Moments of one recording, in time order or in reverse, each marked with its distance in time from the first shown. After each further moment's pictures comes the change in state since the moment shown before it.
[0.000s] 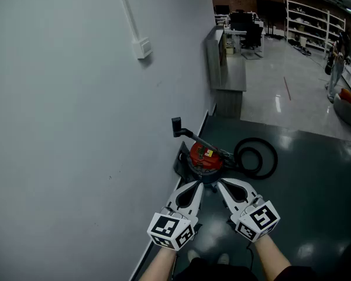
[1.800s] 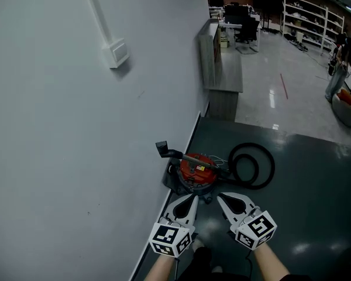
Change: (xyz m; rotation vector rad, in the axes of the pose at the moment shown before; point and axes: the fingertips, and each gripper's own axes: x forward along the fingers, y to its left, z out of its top) left arm 0.141 0.101 -0.069 -0.059 0.153 0.042; right arm 0.080 -0.142 -0.079 0.075 0.176 -0.027
